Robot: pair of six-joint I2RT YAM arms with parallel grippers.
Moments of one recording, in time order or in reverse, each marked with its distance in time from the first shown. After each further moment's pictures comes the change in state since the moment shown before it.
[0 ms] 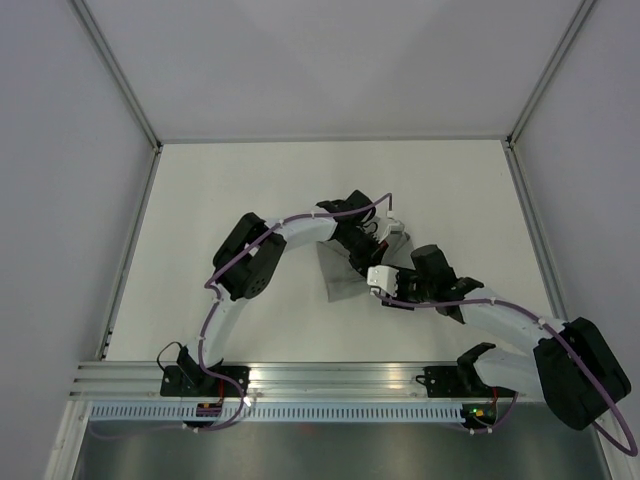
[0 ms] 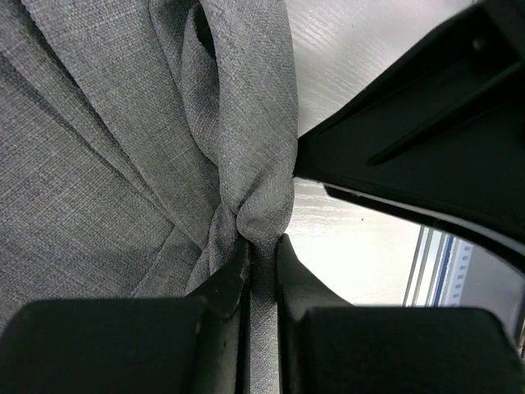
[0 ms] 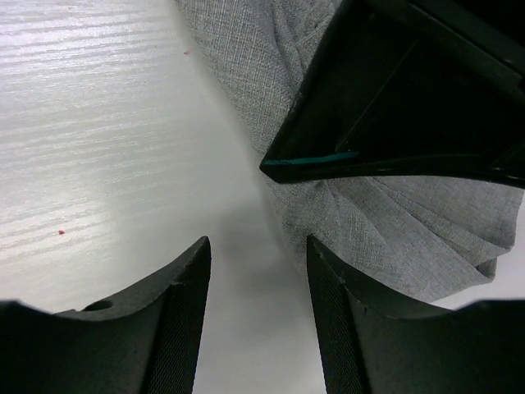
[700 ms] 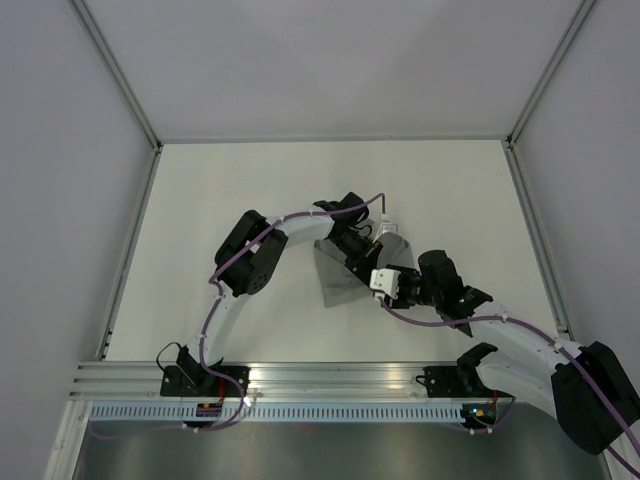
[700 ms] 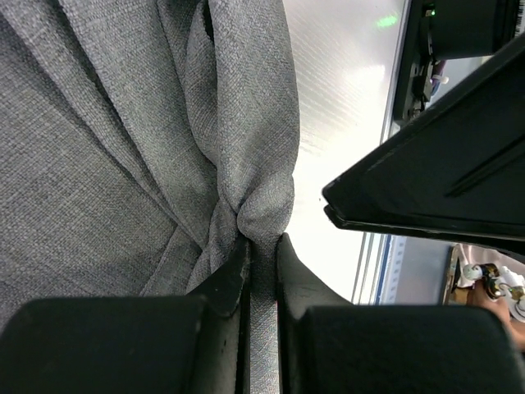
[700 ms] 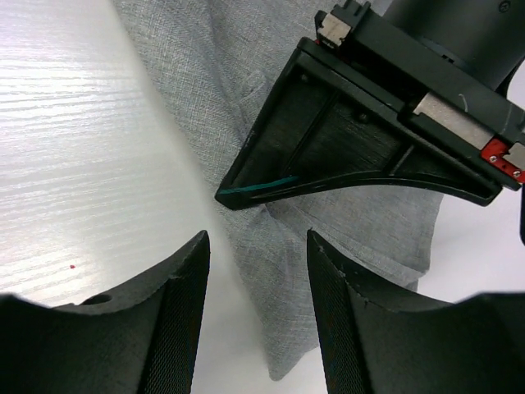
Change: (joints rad) left arm 0.038 0.043 0.002 -0.053 0.169 -0.029; right arm 0.053 -0.154 -0.089 0.164 -0.024 0.035
